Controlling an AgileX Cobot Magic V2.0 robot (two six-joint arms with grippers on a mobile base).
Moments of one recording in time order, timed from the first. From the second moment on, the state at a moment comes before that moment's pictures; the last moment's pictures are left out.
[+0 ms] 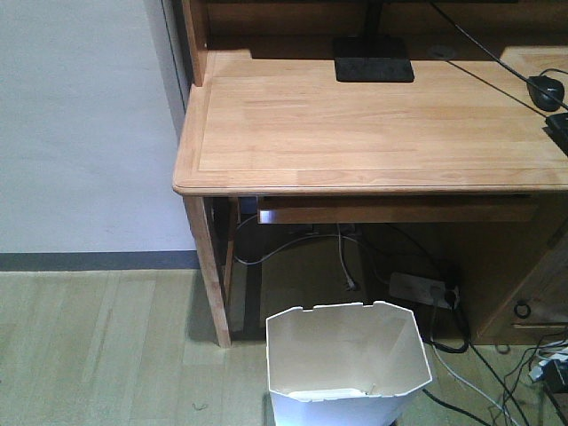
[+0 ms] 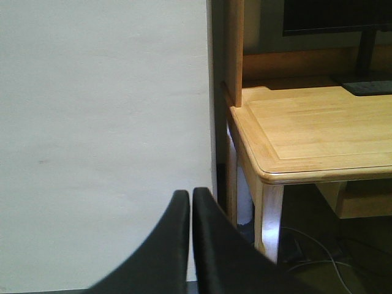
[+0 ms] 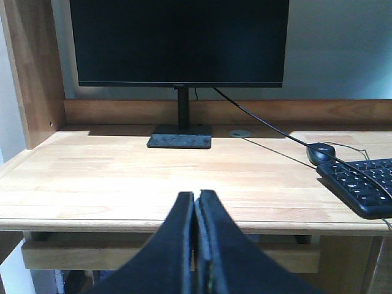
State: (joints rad) left arm 0.00 -0.01 0.03 0.02 0.20 0.00; right arm 0.01 -0.01 0.03 -0.03 0.10 -0.01
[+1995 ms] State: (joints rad) left arm 0.00 -0.01 0.03 0.02 0.20 0.00; right arm 0.01 0.72 -0.34 0.01 0.11 0.01
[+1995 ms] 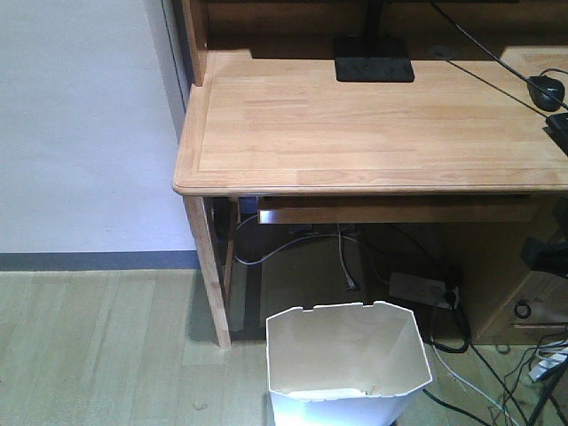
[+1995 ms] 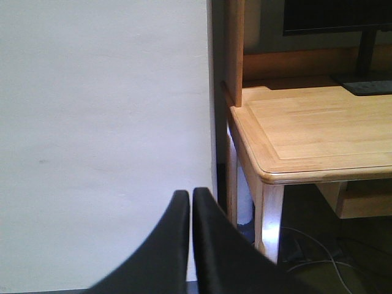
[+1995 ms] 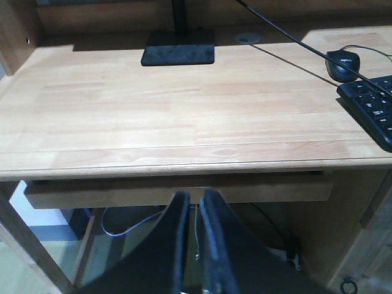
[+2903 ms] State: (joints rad) left arm 0.00 -0.01 0.03 0.02 0.20 0.00; right arm 0.01 0.80 -0.46 0.02 0.25 -0.01
